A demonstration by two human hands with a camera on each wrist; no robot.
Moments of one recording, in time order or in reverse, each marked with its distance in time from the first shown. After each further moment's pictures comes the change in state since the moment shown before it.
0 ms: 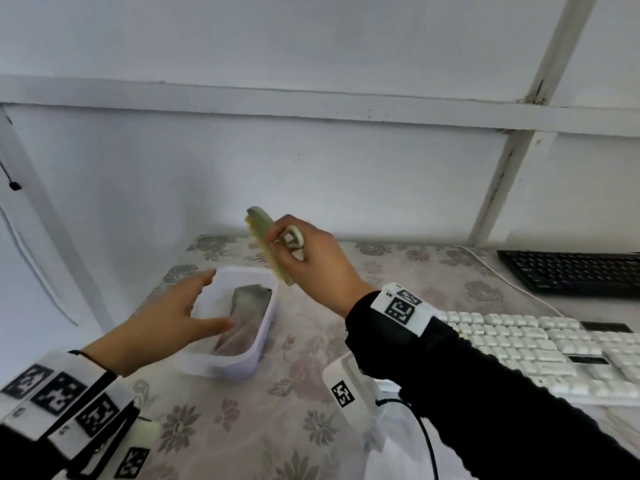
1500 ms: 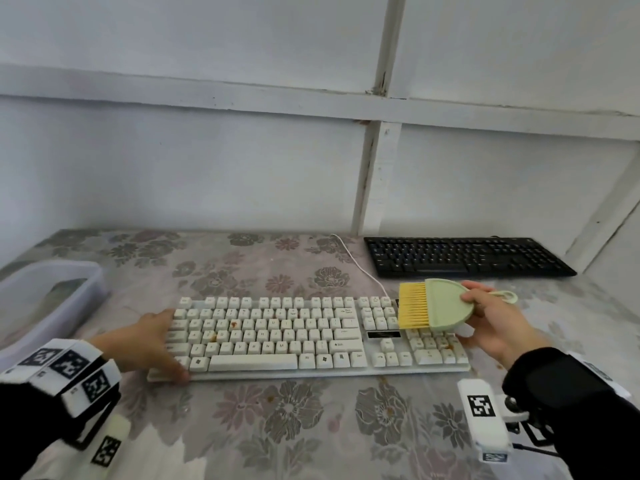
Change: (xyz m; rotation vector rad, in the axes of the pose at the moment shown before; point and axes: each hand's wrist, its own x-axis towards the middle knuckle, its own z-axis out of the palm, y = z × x) left_hand 0.041 0.109 0.177 0.260 -0.340 -0.126; right_hand -0.234 0.198 -0.376 0.642 0.705 1.074
